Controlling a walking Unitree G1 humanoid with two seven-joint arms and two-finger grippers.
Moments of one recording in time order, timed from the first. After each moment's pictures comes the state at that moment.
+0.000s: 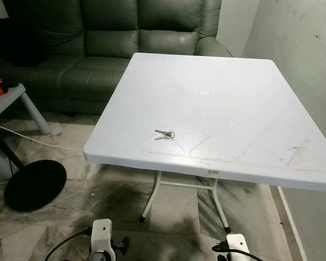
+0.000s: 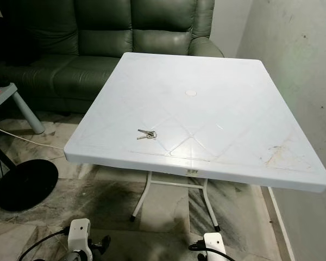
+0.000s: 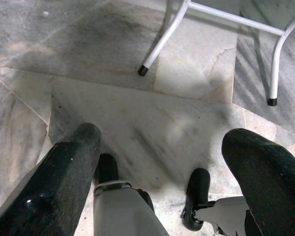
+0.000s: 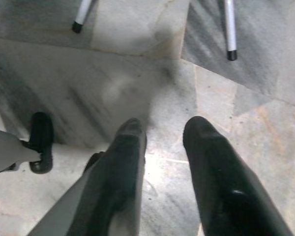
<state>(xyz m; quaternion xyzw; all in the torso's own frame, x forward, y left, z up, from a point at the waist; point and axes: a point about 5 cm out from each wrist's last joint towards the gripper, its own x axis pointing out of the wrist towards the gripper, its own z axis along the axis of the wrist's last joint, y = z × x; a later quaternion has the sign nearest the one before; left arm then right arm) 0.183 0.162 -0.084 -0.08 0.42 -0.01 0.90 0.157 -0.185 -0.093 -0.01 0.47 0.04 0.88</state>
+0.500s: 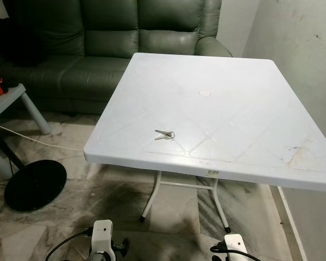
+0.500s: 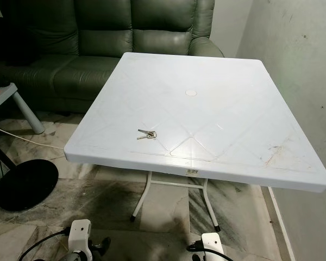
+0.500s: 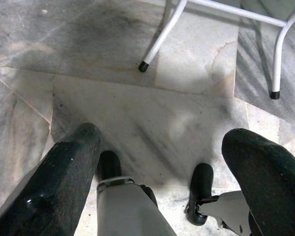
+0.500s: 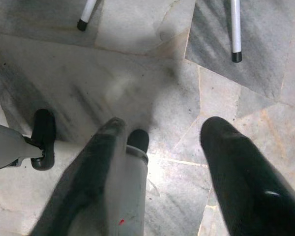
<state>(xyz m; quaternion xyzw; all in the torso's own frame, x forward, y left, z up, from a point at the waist) 0.181 0.162 -0.085 -0.07 0.43 -0.02 0.90 0.157 -0.183 -0.094 -0.01 0.47 0.05 0.88</state>
